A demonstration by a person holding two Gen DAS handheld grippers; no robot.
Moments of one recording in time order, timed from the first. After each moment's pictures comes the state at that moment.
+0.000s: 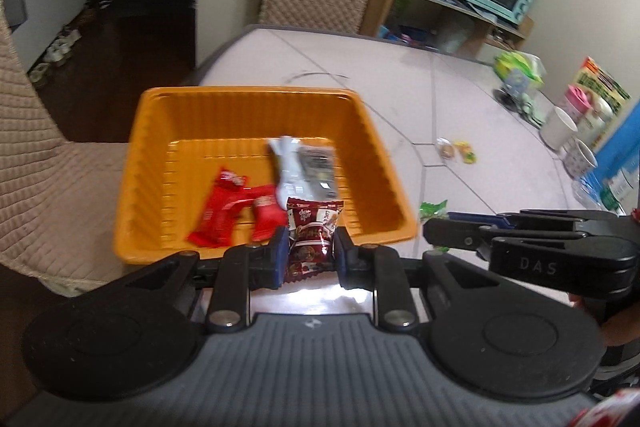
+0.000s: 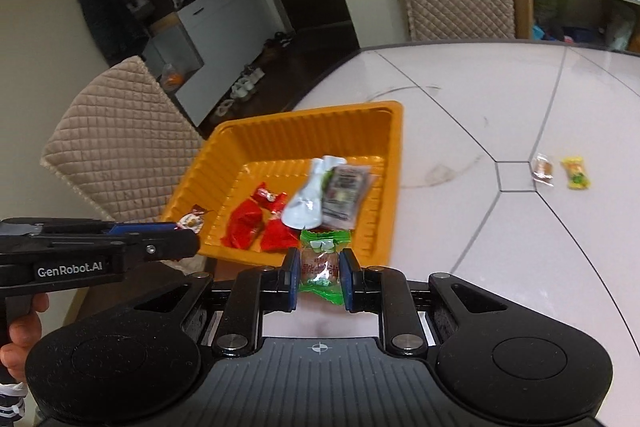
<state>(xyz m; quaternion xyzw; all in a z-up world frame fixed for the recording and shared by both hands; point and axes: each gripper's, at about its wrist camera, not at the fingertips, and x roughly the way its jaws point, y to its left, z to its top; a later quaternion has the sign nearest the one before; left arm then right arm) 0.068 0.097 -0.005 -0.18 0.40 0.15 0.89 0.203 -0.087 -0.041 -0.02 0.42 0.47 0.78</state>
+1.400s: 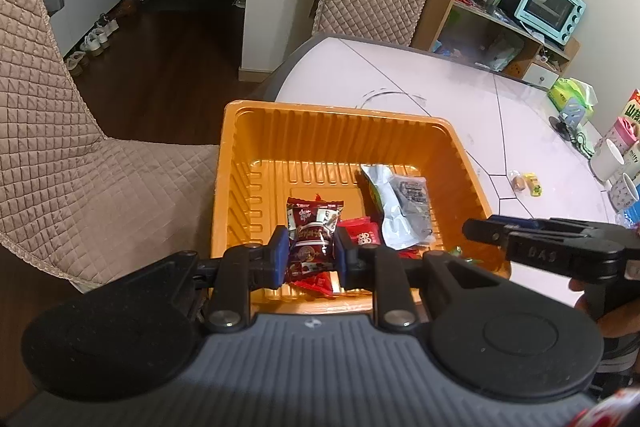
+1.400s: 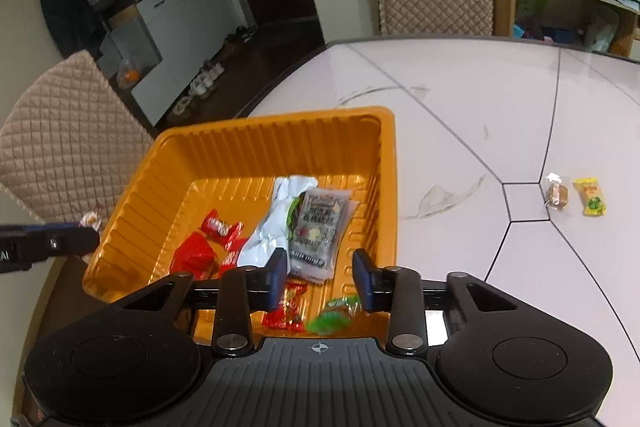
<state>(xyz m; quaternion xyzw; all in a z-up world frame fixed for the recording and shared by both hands) 0.072 0.176 -0.020 -0.19 0.40 0.20 0.88 0.237 -0.023 -0.081 -0.04 0.42 0.41 0.81</state>
